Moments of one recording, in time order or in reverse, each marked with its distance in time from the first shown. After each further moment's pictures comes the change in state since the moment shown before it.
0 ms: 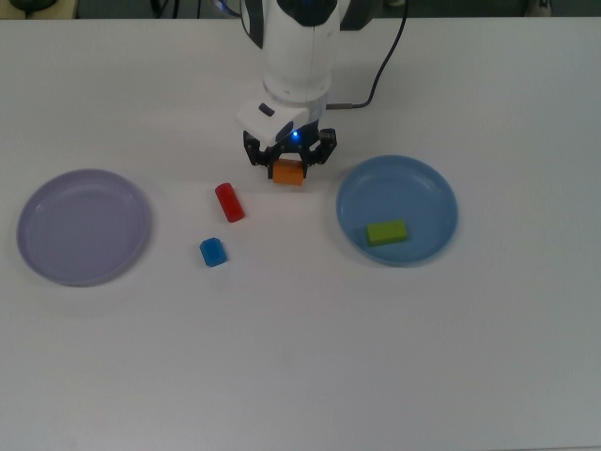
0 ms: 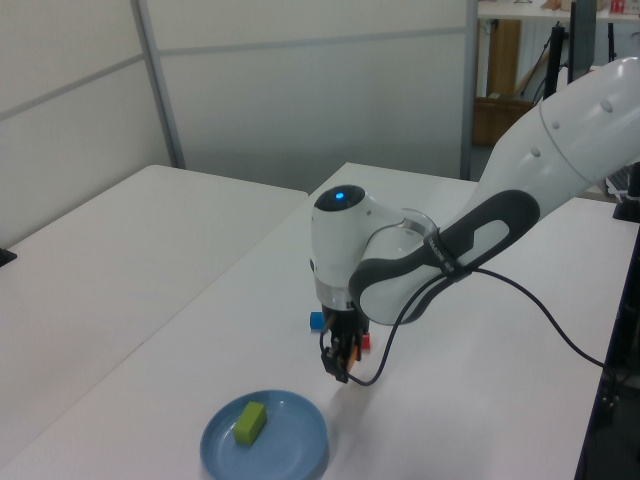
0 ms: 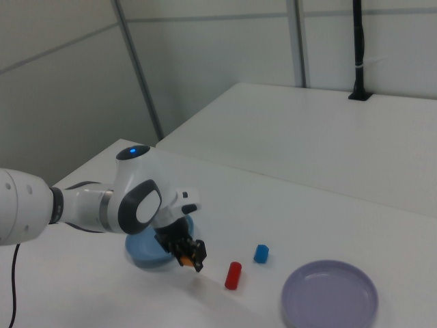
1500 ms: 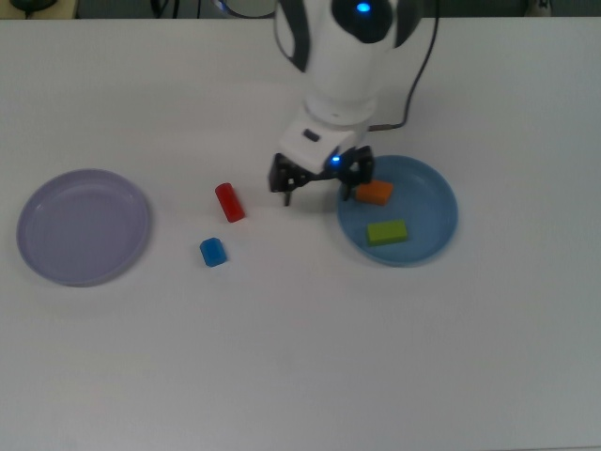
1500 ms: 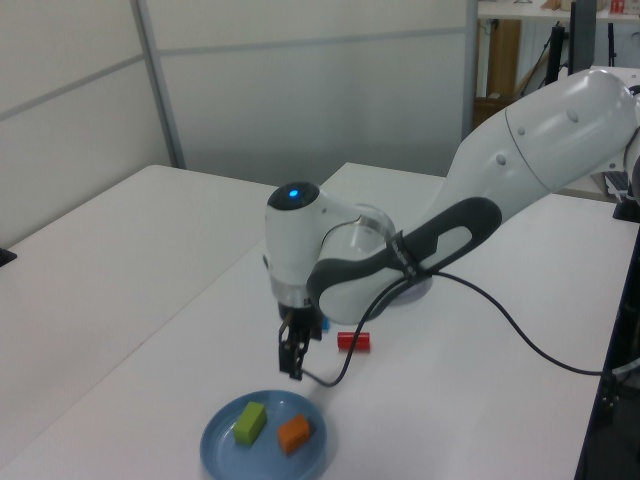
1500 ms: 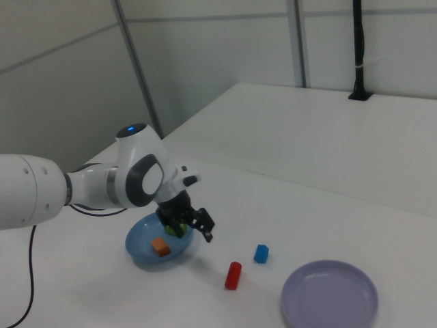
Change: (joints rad) arm 0.065 0.135 -0.020 0.222 -0.069 -0.058 -0.021
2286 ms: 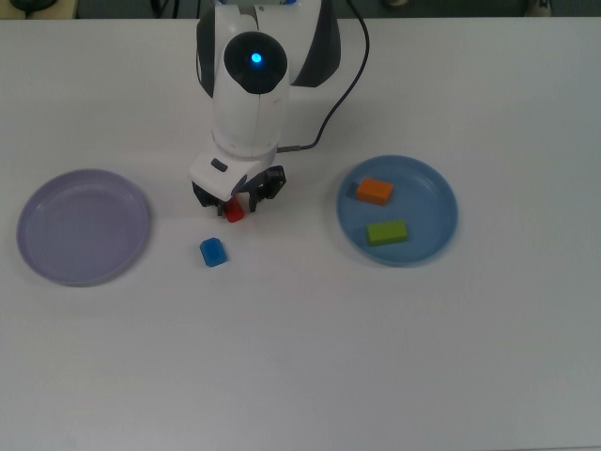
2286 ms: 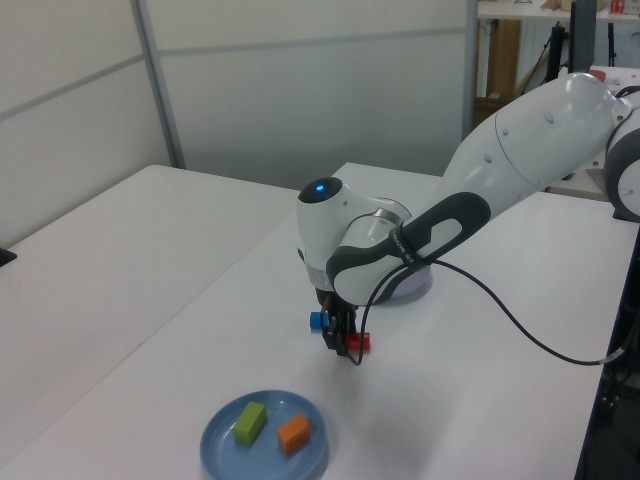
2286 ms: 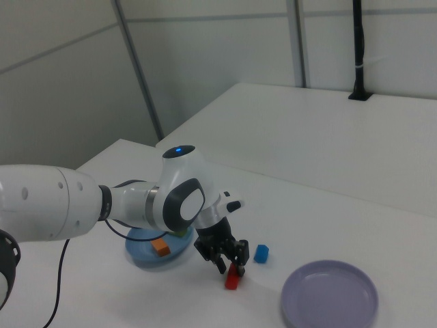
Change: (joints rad) arm -0.080 0.058 -0.090 -0.023 0.000 -0.005 -0.211
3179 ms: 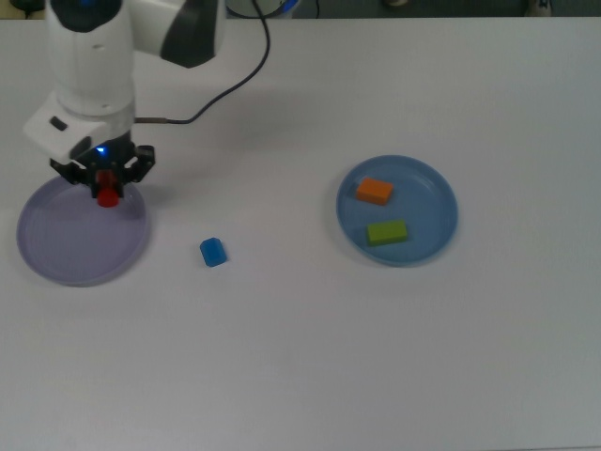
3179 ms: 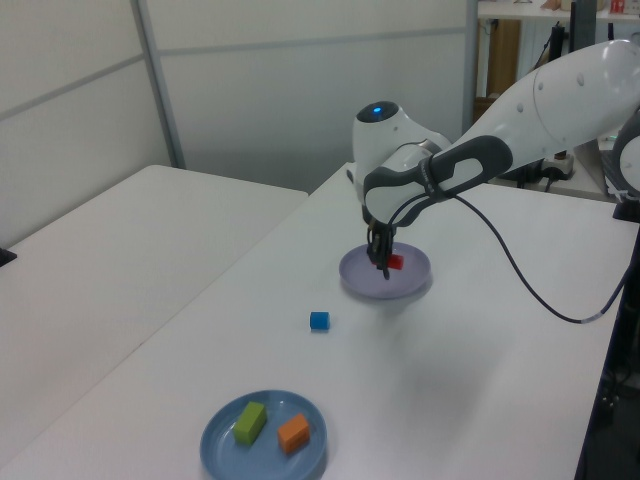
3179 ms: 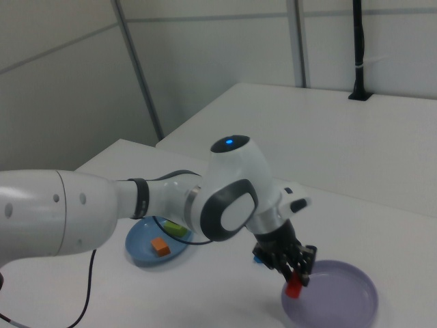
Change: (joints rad) arm -0.141 -0.055 -0.156 0.066 0.030 0.000 -0.257
